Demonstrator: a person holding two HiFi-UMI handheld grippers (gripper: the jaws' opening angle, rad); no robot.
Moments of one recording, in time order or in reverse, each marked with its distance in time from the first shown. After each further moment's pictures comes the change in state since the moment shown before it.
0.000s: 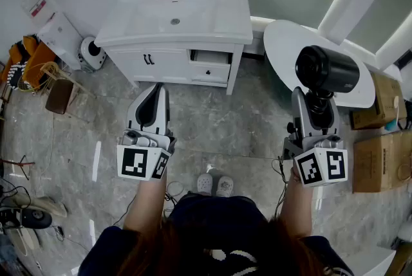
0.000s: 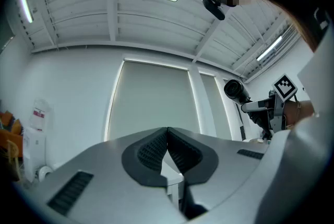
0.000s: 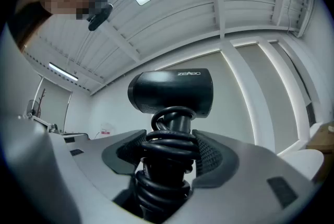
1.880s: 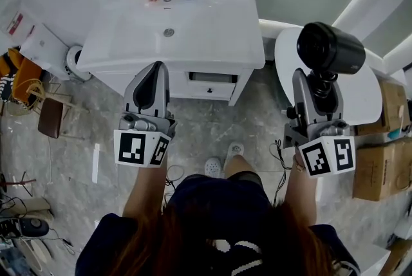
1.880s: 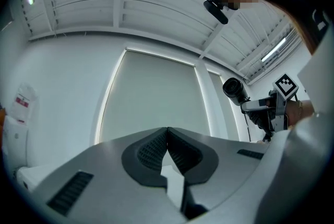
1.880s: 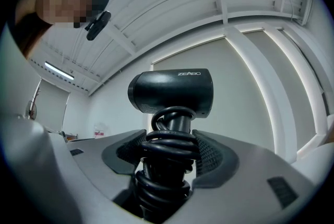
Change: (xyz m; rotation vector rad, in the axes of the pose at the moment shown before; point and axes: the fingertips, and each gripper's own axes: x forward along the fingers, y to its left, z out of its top) left arm 0.295 0.172 -0.090 -0.039 -0.014 -0.038; right arm 0.331 -0.041 -0.068 0.030 0.008 0.027
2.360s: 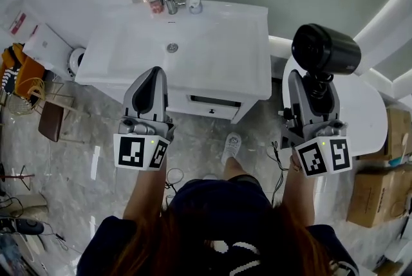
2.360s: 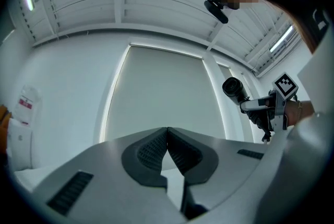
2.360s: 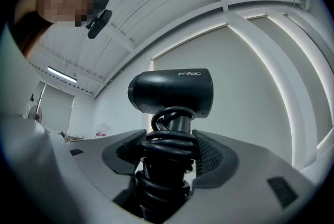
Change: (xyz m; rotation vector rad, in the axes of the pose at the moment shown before) left arm 0.100 0.039 -0.037 0.027 0.009 0.085; right arm 0.125 -0.057 -0.030 0.026 0.000 0.082
